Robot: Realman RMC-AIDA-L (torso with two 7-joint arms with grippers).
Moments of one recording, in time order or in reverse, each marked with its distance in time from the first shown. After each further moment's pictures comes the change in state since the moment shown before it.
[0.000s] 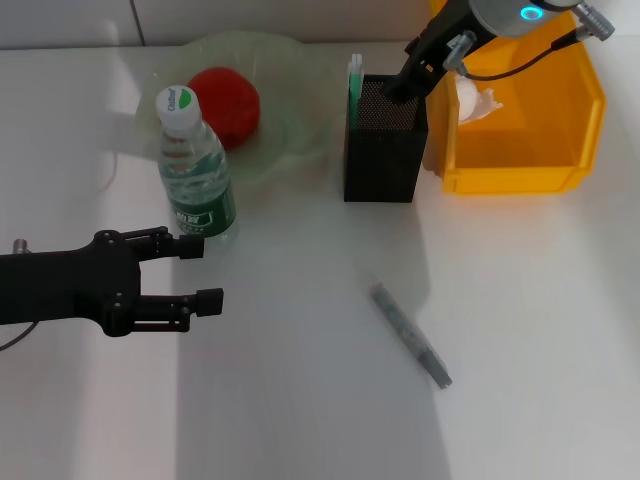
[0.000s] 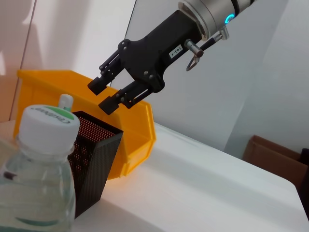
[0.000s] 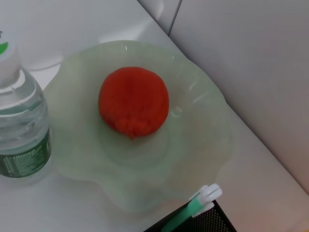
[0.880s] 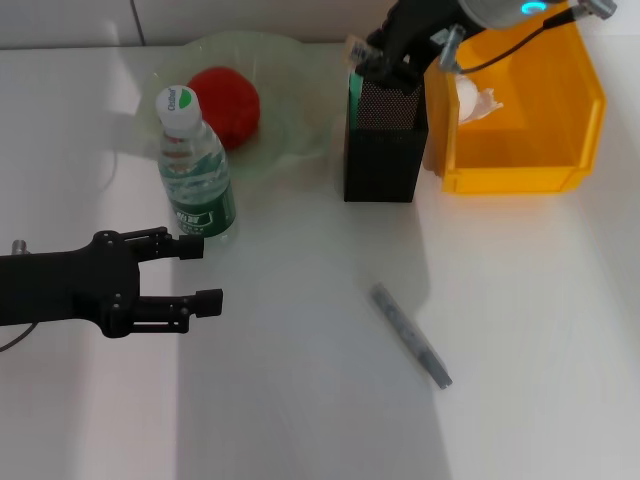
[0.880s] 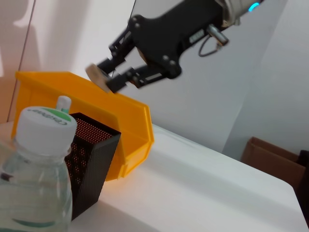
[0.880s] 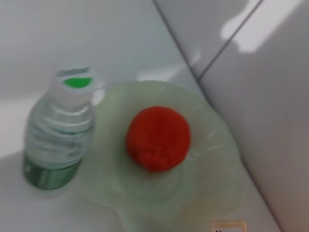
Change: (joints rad) left arm 0.002 -0.001 -0.003 0.000 -0.002 0.008 0.001; right arm -0.058 -0.002 -0.070 -0.202 0.052 -0.040 -0.124
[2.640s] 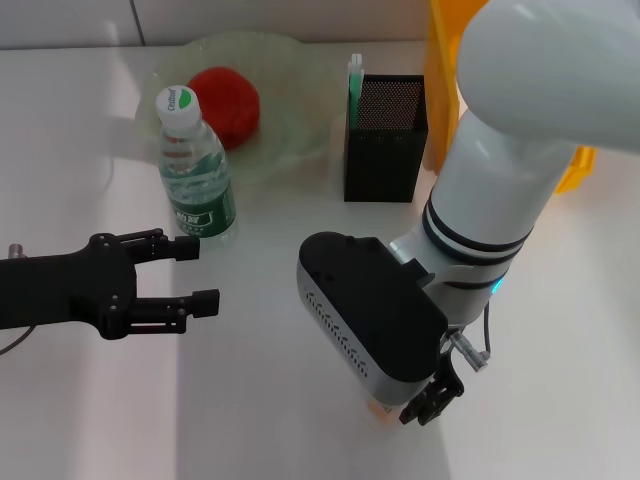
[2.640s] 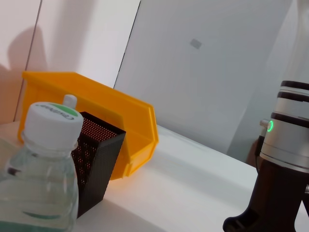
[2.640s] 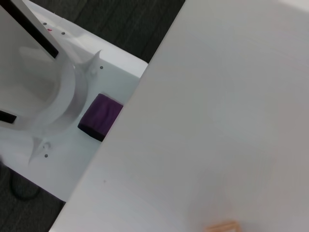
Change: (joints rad) left arm 0.011 0.001 -0.003 -0.009 -0.006 -0.009 0.012; right arm 0.045 0.008 -0.530 0.318 0.344 -0.164 -0.539
